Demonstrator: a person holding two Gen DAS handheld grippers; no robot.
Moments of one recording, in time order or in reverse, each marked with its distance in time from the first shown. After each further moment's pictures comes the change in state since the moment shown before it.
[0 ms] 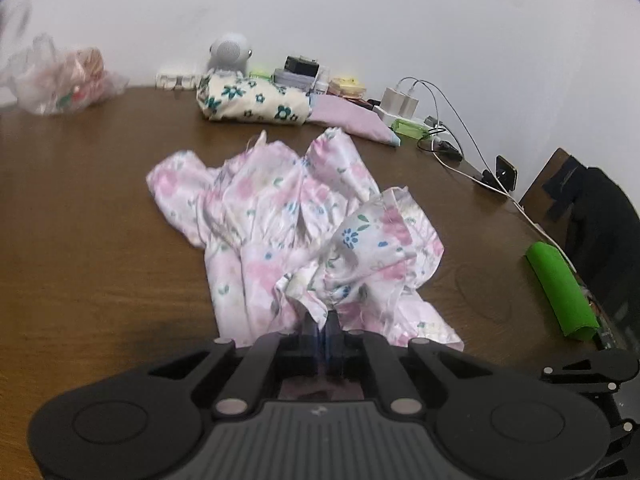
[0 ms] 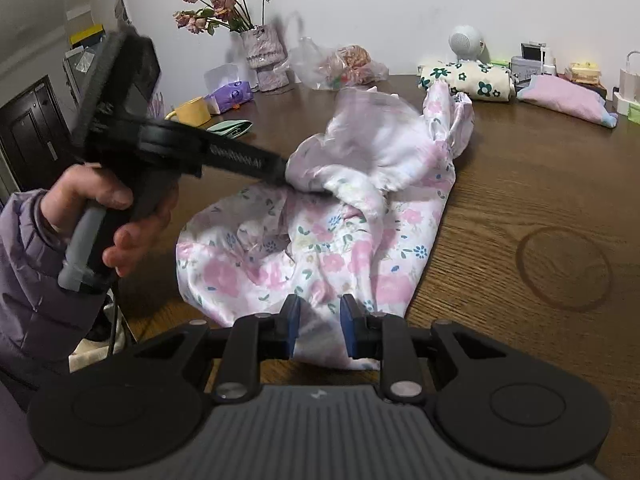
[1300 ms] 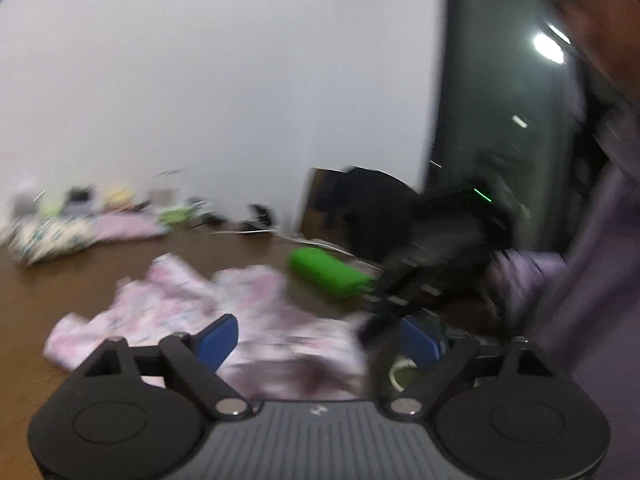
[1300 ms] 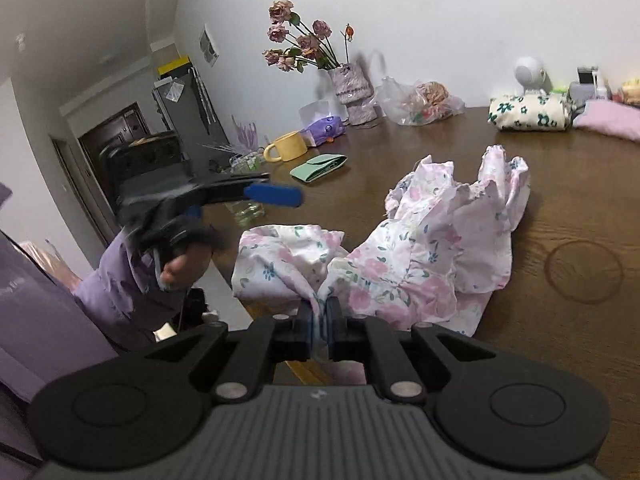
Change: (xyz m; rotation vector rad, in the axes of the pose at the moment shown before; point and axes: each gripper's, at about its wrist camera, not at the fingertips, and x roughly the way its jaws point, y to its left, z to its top) left arm -0.120 -0.032 -0.073 0.534 -0.265 -0.577; right arm -0.075 -0.019 -0.008 -0.011 -0.086 0.329
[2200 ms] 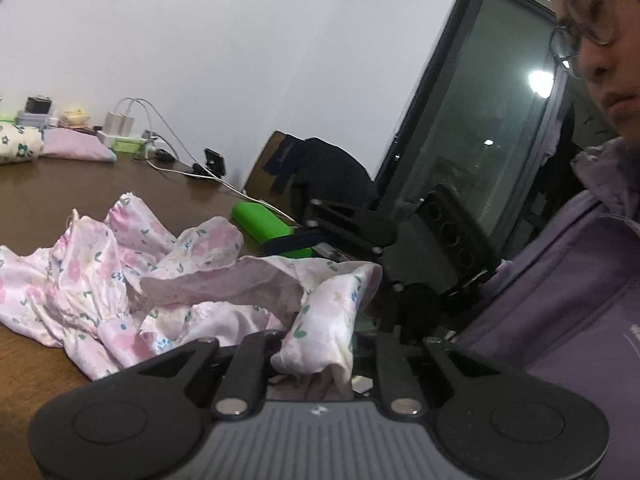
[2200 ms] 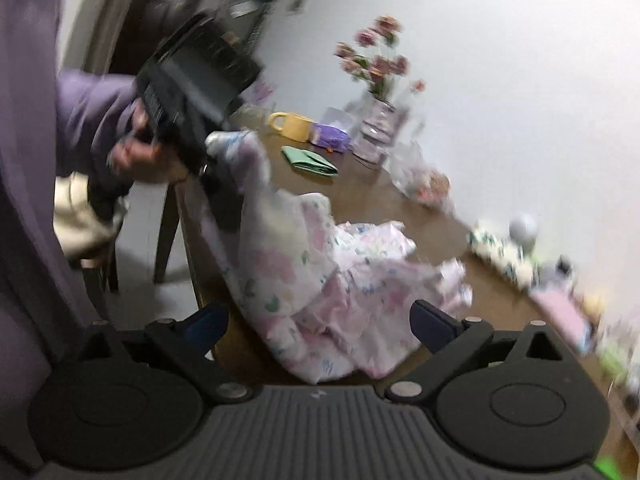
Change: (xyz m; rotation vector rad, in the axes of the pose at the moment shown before) left arm 0.028 0.021 -0.016 -0.262 0.072 -0.226; right arm 0.010 0.057 -0.048 -0.778 -0.024 -0.289
